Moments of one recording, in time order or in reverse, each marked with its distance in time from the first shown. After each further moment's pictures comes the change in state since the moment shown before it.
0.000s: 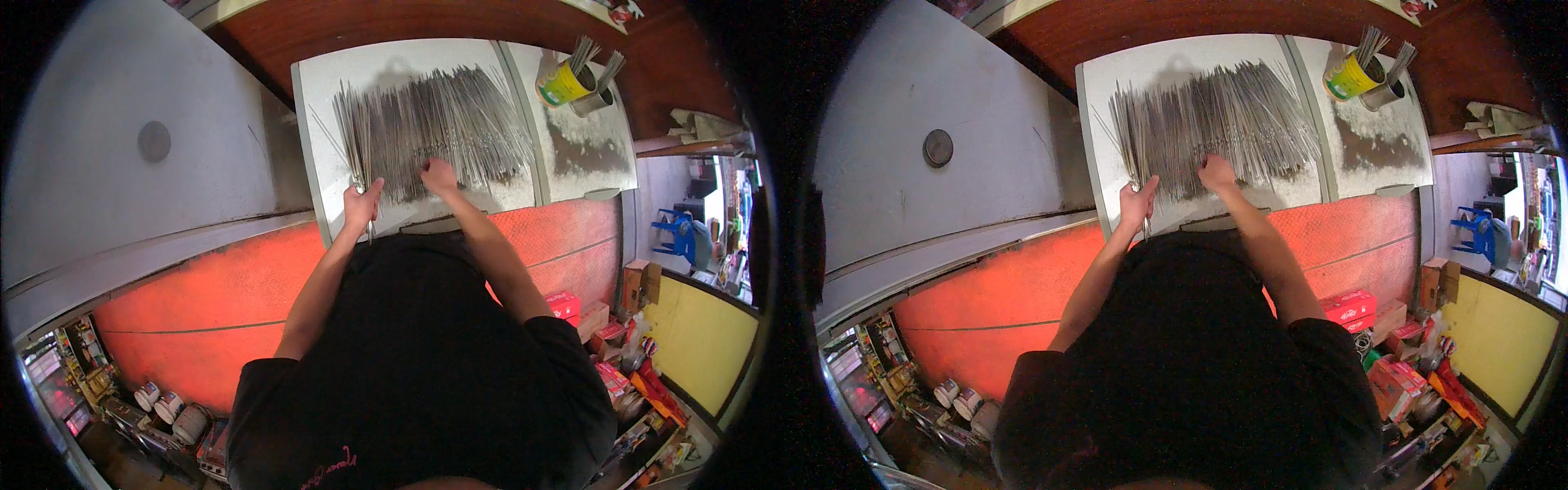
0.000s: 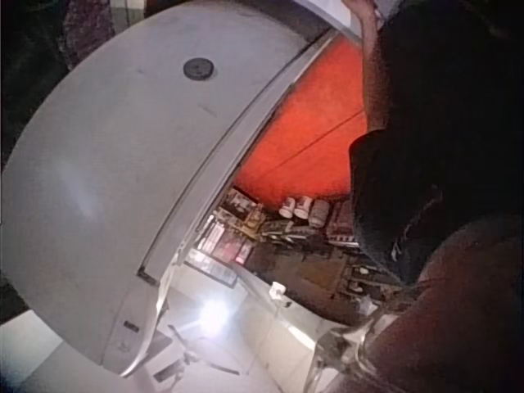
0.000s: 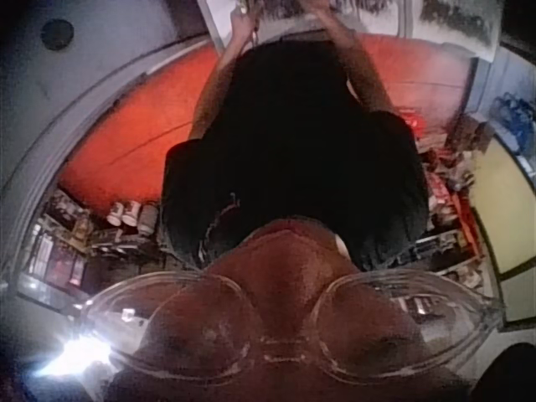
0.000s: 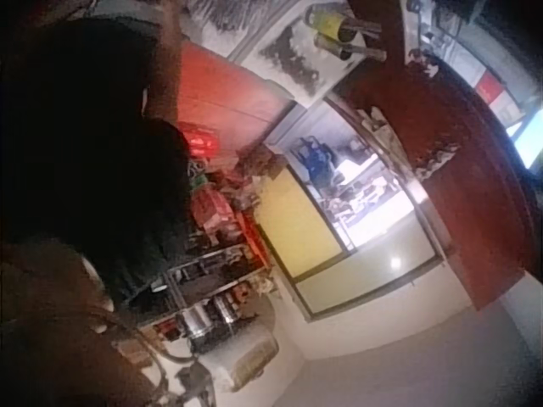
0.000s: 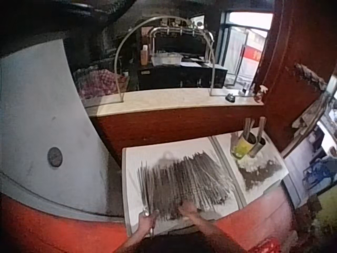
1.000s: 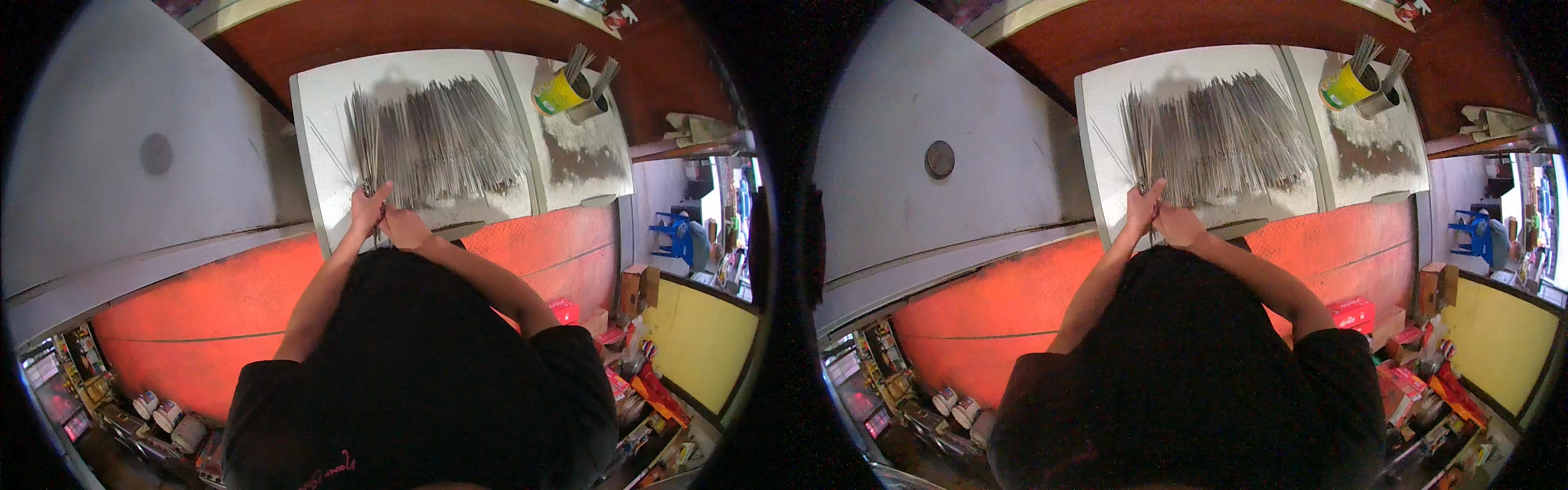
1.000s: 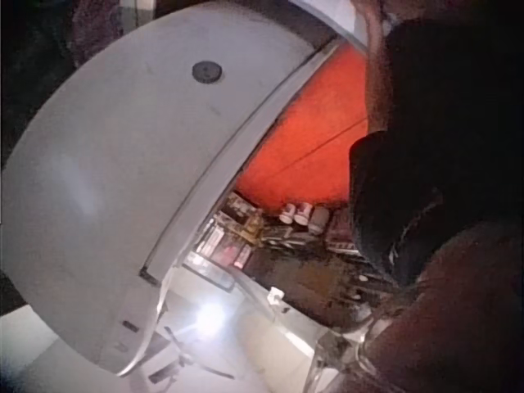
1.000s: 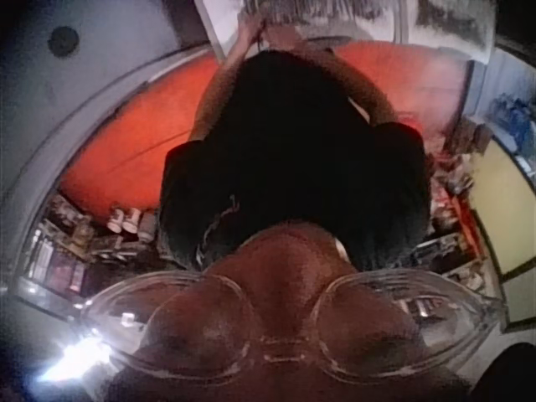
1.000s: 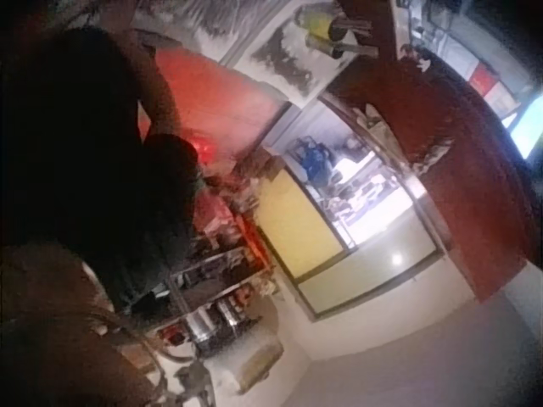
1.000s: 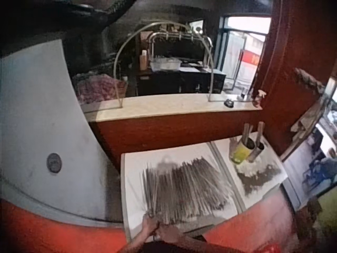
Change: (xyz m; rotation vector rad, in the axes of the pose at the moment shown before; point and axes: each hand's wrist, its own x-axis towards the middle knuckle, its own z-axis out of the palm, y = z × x) left_hand 0.022 -0.001 0.019 0.036 0.027 0.048; right_hand -0.109 -0.080 0.010 -0.140 -0.133 -0.518
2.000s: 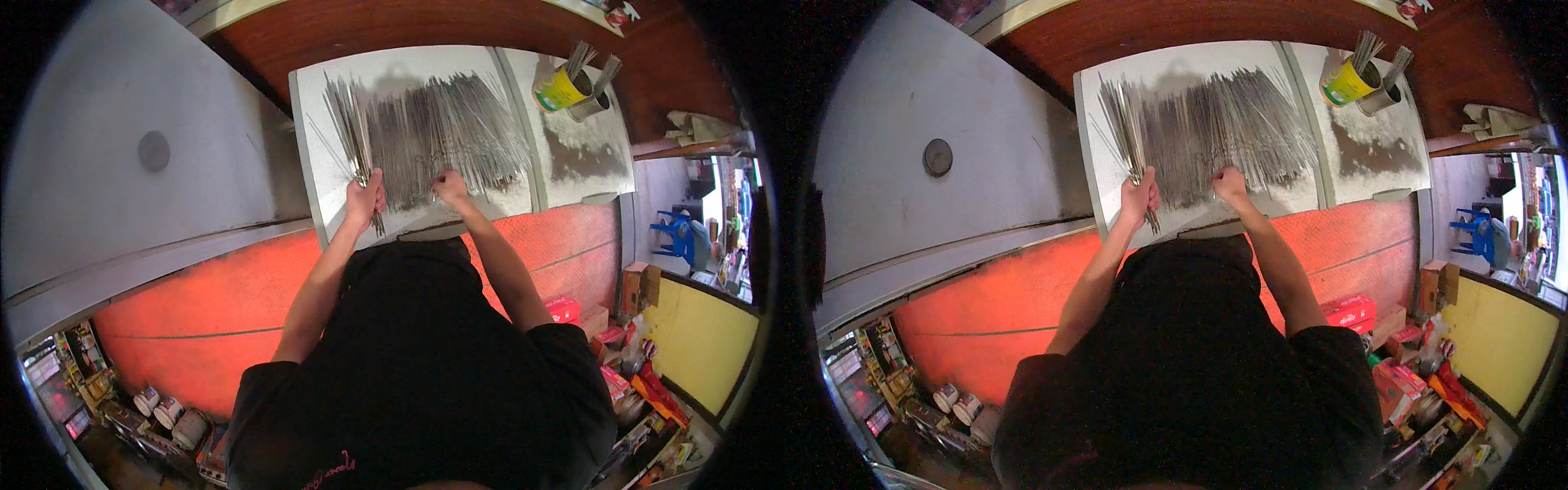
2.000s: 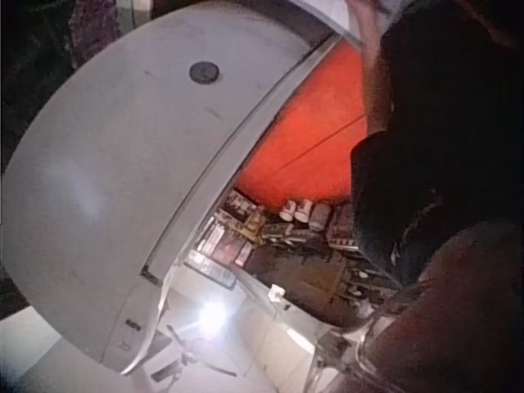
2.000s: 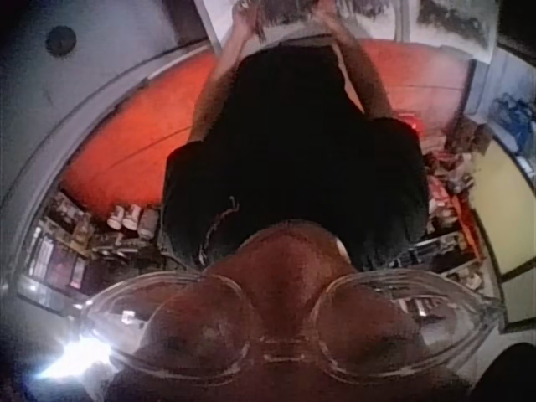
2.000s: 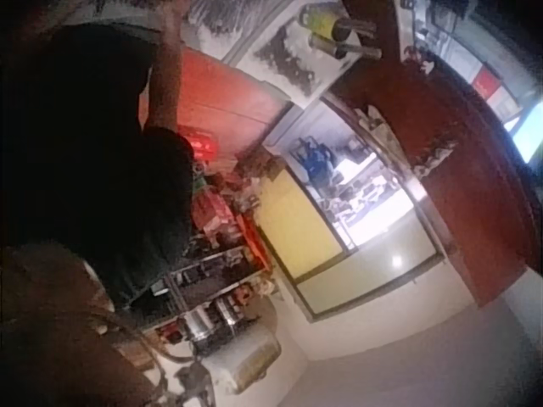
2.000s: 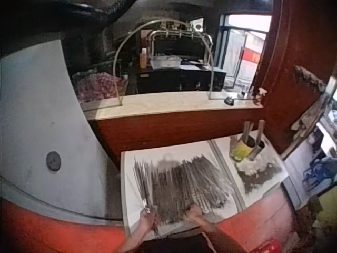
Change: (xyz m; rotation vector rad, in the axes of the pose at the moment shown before) left_hand -0.009 0.033 0.000 -0.174 -0.180 -0.088; right_hand 0.030 0.180 0.002 0.241 0.168 0.583
